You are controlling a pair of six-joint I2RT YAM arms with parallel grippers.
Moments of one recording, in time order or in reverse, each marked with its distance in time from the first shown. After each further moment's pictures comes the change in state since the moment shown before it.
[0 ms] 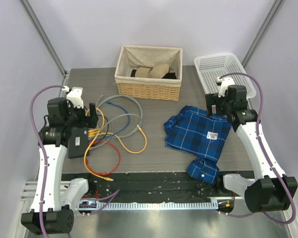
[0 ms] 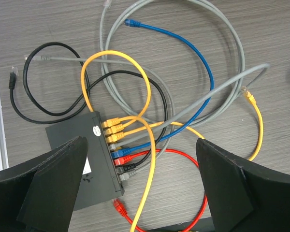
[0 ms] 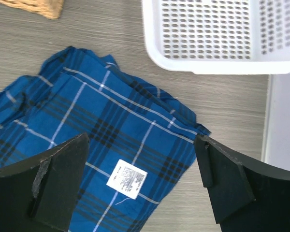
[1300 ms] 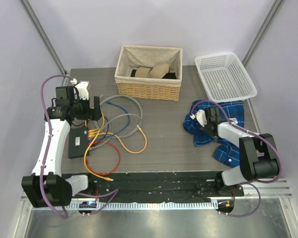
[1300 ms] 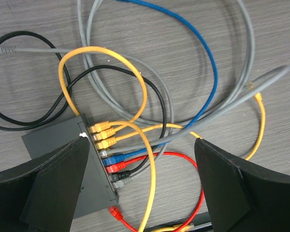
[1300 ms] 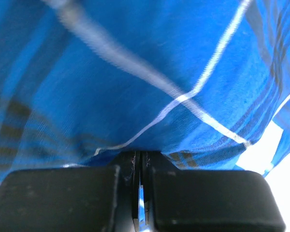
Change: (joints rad) left arm 0.006 0.284 0.093 -0.006 0.056 -0.002; right arm 0.120 0.336 -0.366 0.231 0.246 -0.539
